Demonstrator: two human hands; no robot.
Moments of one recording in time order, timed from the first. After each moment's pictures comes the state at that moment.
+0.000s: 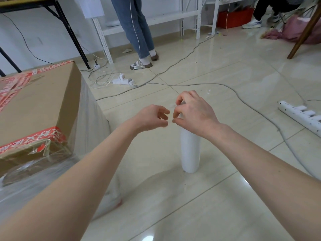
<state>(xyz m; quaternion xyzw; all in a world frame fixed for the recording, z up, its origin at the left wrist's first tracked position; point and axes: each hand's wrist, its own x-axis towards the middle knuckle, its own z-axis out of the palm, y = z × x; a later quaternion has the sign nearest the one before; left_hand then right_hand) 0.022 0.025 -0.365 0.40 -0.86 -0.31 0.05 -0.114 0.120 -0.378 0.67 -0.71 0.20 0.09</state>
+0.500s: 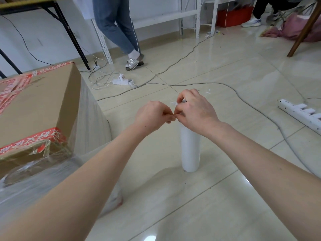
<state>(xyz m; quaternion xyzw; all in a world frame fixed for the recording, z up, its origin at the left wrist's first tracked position) 0.012 0.040 -0.364 0.39 -0.91 -0.13 0.11 -0.115 0.123 -0.374 0.66 -0.72 0.20 0.10</state>
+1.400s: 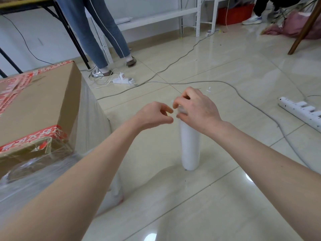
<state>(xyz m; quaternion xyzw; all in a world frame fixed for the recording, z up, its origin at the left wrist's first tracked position) 0.015 0.035 -0.364 0.40 -0.87 -0.29 0.08 -0.120 0.128 -0.379 0.64 -0.73 0.22 0.12</state>
